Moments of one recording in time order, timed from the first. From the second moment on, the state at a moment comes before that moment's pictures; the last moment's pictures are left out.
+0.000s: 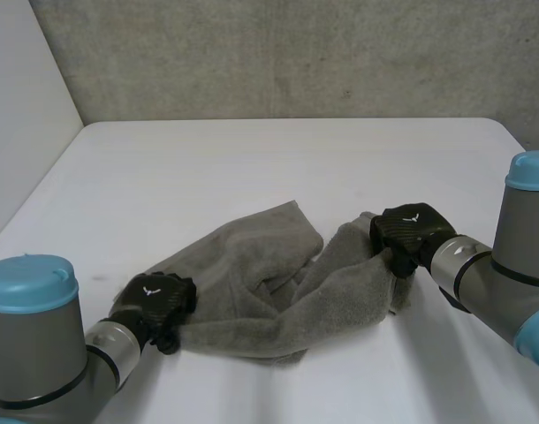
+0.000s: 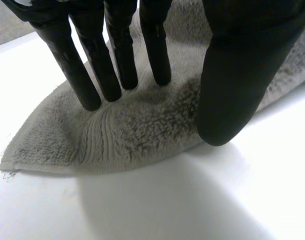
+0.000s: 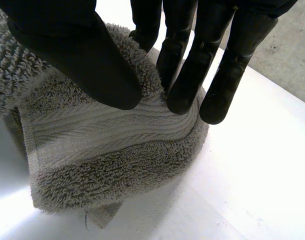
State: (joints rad) left arm 4.29 -1.89 -1.98 3.34 -1.53 3.33; right arm 1.90 -1.16 1.56 0.06 1.38 2.78; left_hand 0.66 0.66 0.66 0.65 0.47; right_hand 1.39 1.21 1.21 1.22 1.04
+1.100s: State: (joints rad) left arm 4.37 -1.79 -1.49 2.85 -1.54 3.45; right arm 1.85 -1.23 1.29 0.54 1.39 2.35; left_hand 1.17 1.22 1.22 1.22 1.02; right_hand 1.39 1.21 1.21 1.22 1.04
